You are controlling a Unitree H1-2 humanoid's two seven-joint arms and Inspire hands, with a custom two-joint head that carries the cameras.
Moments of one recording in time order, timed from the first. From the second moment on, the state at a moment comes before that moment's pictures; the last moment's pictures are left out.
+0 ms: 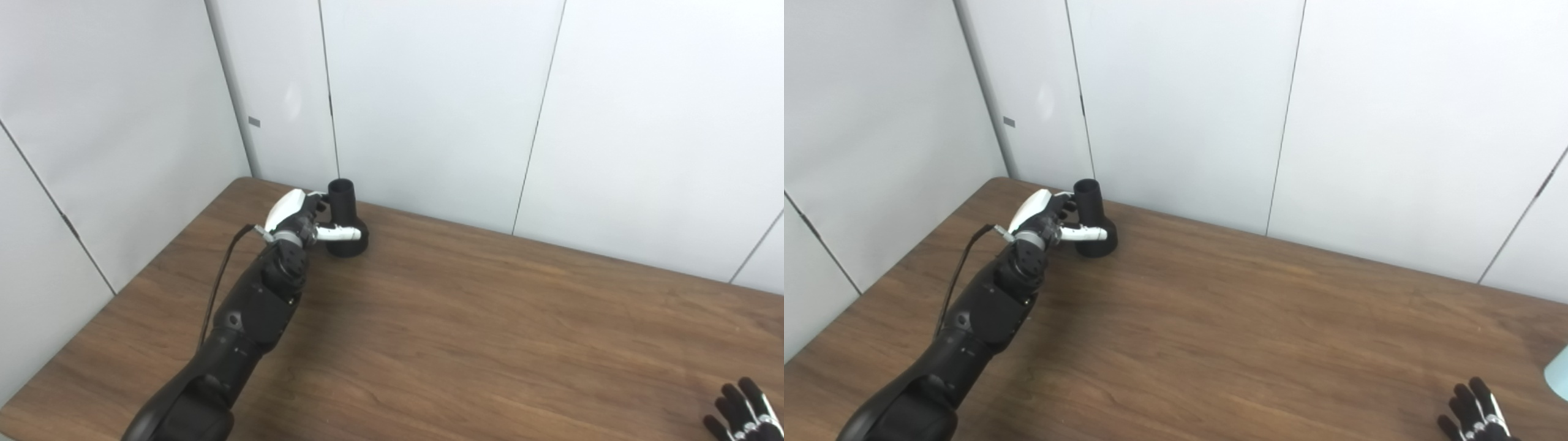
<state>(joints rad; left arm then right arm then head) -0.61 0.46 -0.08 0.43 0.42 0.46 -0.01 0.13 -0.16 -0.09 -0.16 0.23 -0.01 0.16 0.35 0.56</state>
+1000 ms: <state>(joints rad) -0.61 0.46 -0.15 0.44 0.51 0.46 -0.04 0.14 -0.16 -0.09 -0.20 0.23 0.01 0.16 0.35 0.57</state>
